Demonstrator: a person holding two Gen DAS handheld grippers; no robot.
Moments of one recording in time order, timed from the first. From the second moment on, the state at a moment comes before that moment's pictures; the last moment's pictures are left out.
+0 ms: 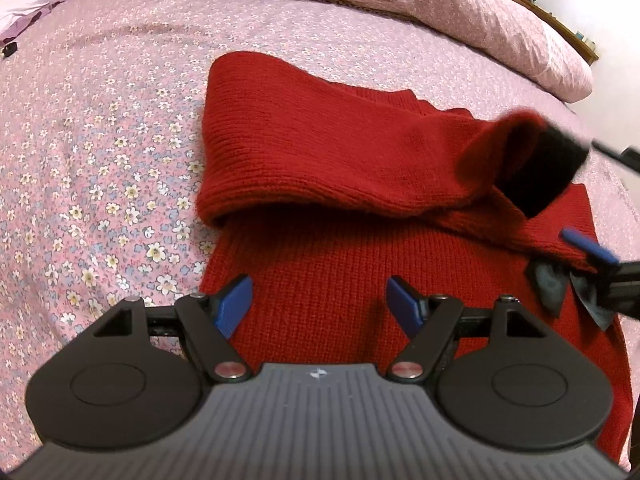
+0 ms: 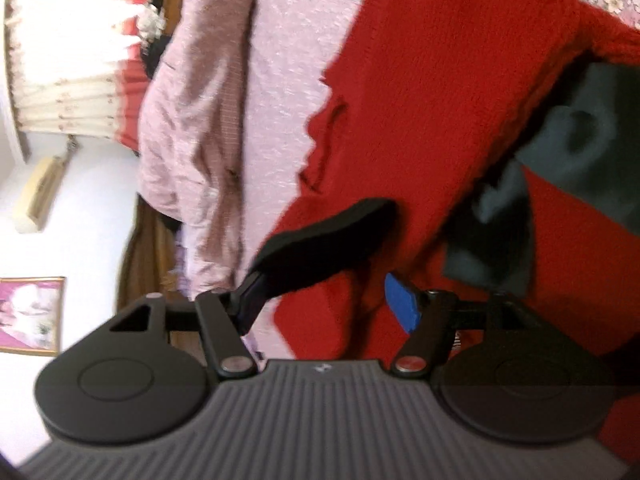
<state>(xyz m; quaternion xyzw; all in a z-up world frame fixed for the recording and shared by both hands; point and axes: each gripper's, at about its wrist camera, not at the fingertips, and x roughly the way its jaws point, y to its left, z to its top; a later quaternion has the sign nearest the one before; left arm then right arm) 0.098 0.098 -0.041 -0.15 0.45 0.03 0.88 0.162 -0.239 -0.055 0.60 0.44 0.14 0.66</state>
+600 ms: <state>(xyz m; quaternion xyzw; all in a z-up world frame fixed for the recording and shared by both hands) 0.098 0.105 -0.040 -0.16 0.44 0.03 0.88 0.209 -0.222 -0.043 0.49 0.40 0.10 0.76</state>
